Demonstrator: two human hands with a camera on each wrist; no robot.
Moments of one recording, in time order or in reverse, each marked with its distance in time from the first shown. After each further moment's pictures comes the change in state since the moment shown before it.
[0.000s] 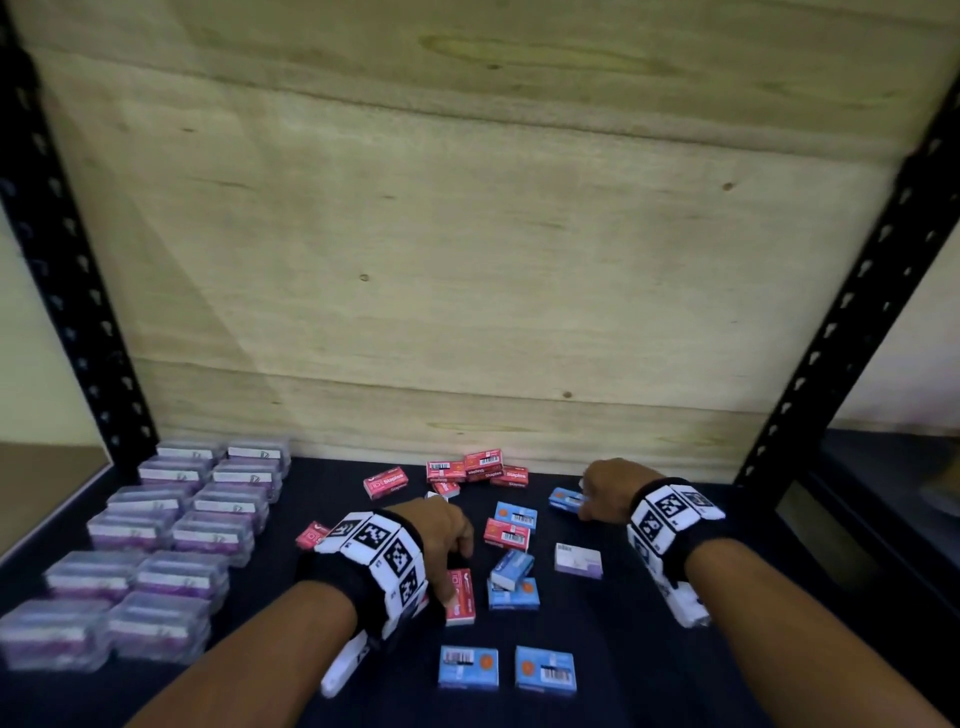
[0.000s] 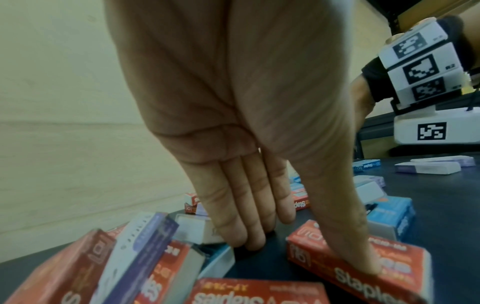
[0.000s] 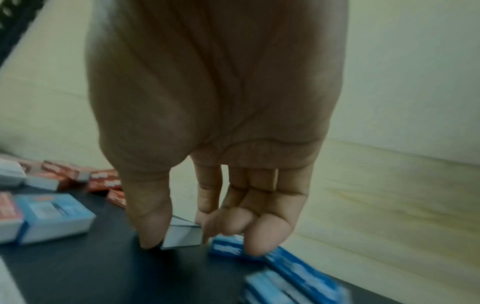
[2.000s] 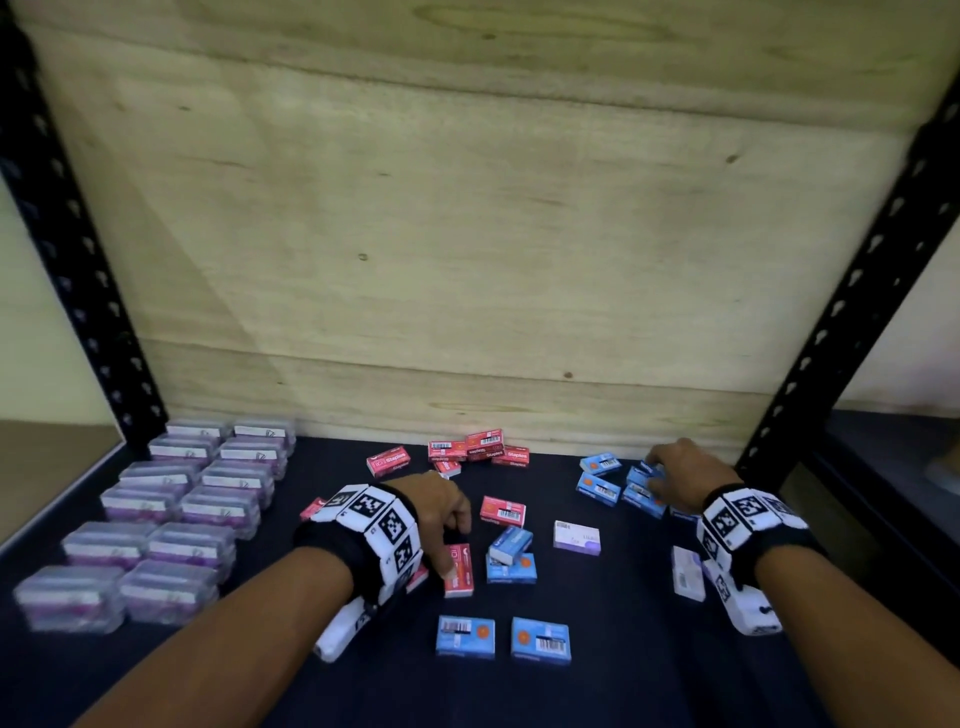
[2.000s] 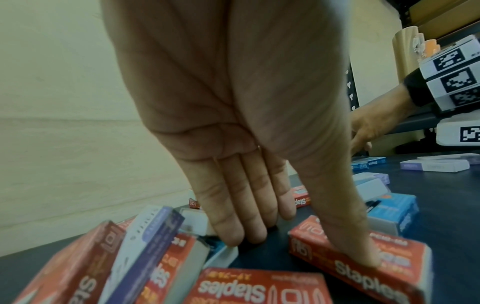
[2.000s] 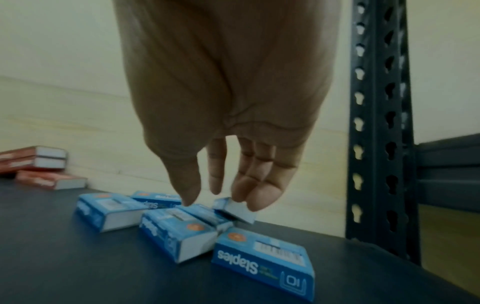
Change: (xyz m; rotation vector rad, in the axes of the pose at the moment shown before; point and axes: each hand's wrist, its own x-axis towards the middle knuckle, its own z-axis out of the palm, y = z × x) left_hand 0.006 -0.008 0.005 -0.050 0.031 -0.014; right_hand -0.011 0.081 0.030 0.182 0.187 0.156
